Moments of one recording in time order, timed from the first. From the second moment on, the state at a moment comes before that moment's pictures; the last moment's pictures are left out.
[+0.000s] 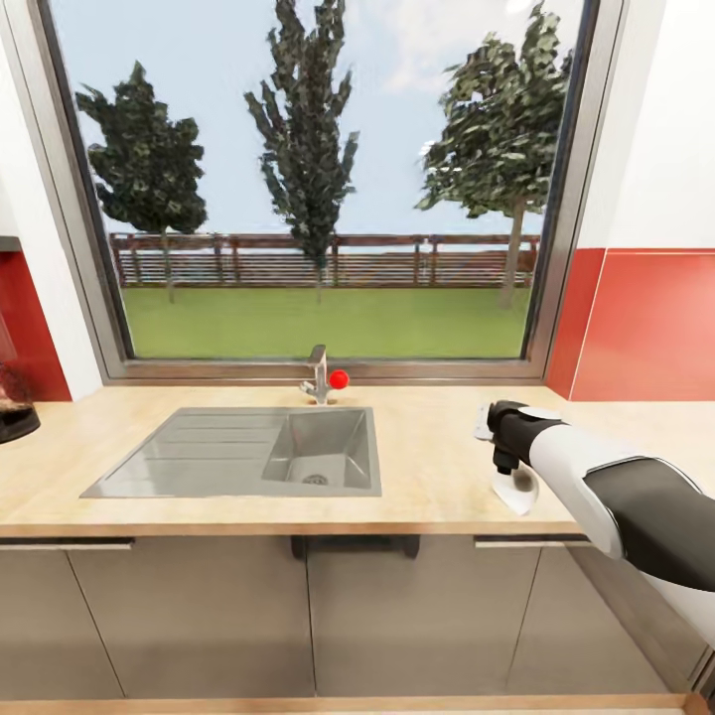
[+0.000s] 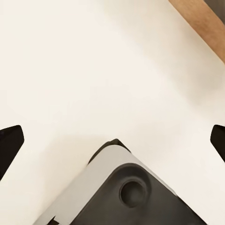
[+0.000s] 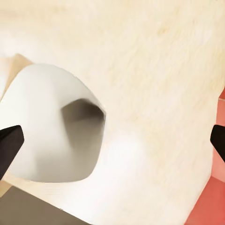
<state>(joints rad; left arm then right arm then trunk) 0.19 0.20 -0.06 -0.13 1.04 -0.38 -0.39 -1.36 -0.05 0.34 0.01 1.15 0.45 0.58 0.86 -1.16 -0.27</state>
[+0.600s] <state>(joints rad) 0.19 0.19 -0.06 -0.13 1.04 -0.38 -0.39 -1.35 -0.03 0.34 0.03 1.16 0.46 0.50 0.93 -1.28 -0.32</state>
